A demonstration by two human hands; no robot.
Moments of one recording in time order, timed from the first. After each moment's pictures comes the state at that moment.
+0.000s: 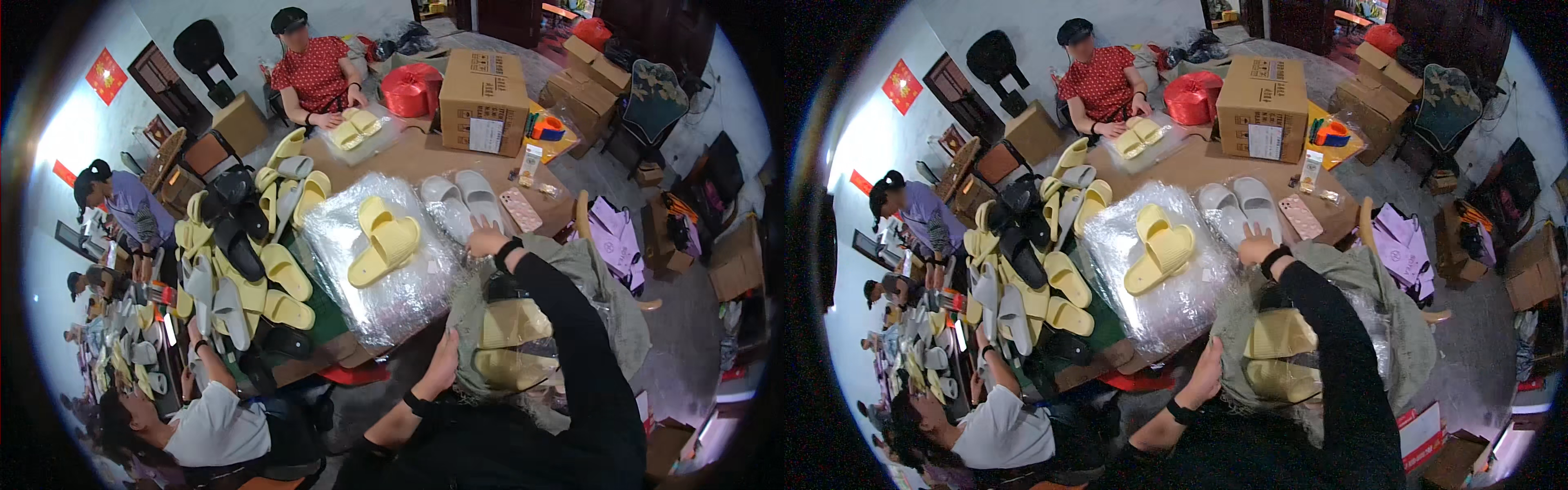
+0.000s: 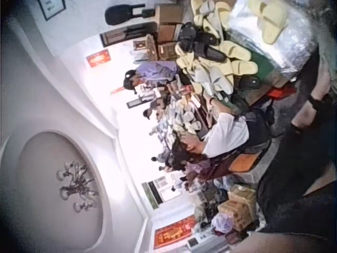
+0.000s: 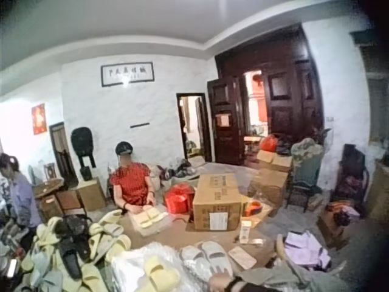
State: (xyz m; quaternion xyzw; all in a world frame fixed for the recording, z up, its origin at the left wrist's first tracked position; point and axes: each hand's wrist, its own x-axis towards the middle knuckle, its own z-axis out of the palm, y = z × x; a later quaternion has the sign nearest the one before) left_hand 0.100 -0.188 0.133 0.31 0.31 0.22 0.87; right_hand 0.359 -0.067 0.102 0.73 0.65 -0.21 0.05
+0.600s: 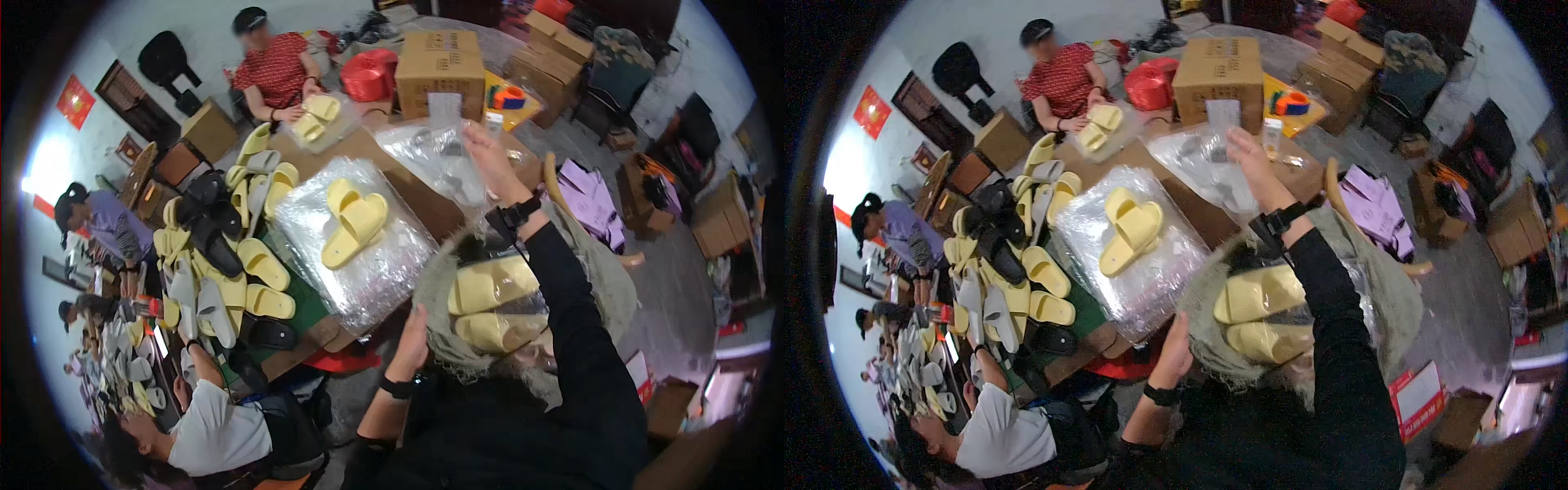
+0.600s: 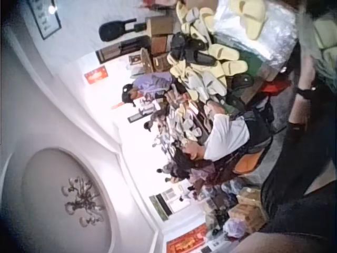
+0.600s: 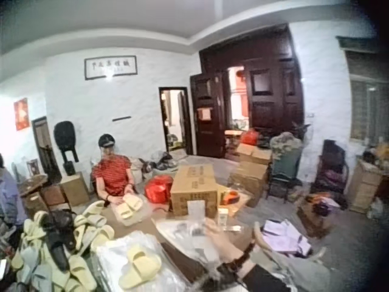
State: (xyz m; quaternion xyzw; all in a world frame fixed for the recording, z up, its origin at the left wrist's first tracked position) left_hand 0.064 -0.191 0.126 0.33 0.31 0.22 0.87; right_hand 0.397 -0.079 0.181 0.48 0.37 -0.31 -0.73
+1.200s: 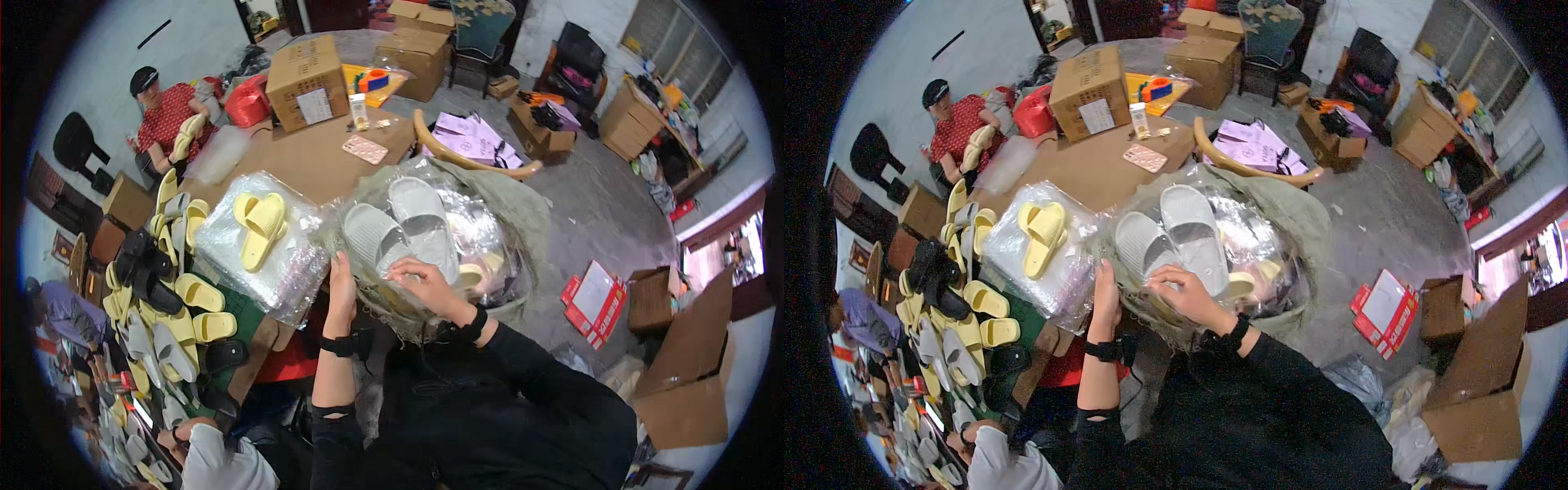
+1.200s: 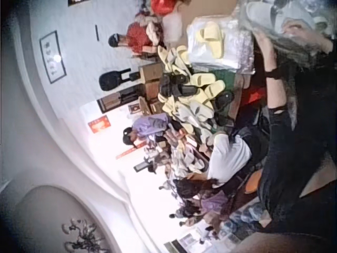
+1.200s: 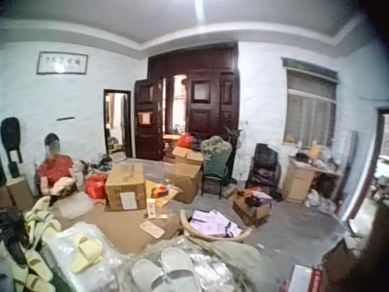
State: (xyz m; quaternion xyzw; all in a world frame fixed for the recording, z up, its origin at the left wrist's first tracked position) left_hand 0.076 -0.229 0.173 0.54 0.32 0.17 0.76; right_hand 0.162 -0.381 0.172 0.63 0.41 -0.23 -0.62
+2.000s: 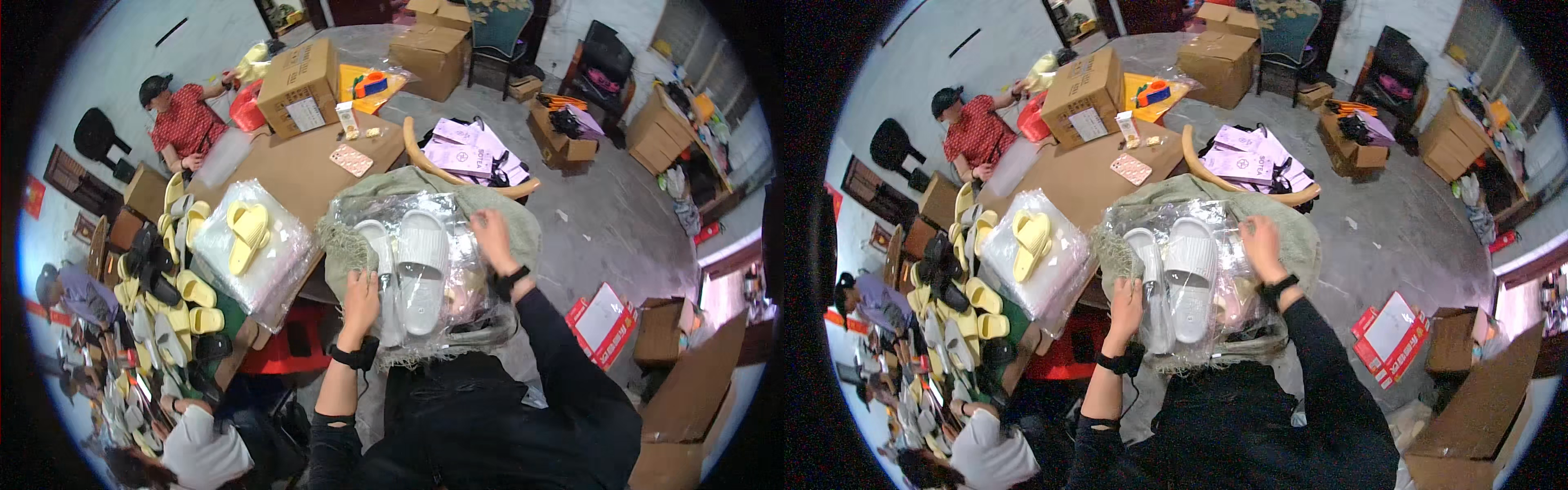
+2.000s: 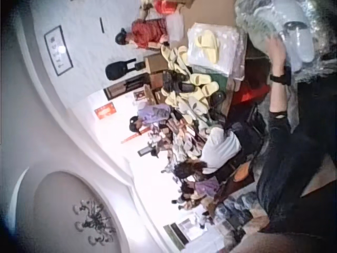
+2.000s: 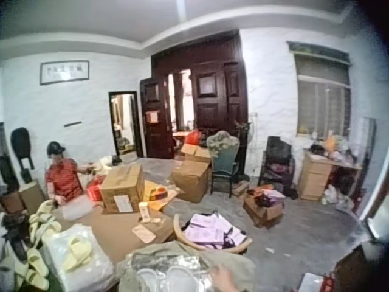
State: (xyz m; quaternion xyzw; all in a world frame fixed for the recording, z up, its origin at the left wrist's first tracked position) left_hand 0.165 -0.326 0.133 0.88 0.27 0.17 0.34; right_hand 0.410 -0.509 0.101 0.88 0.24 0.13 -0.38
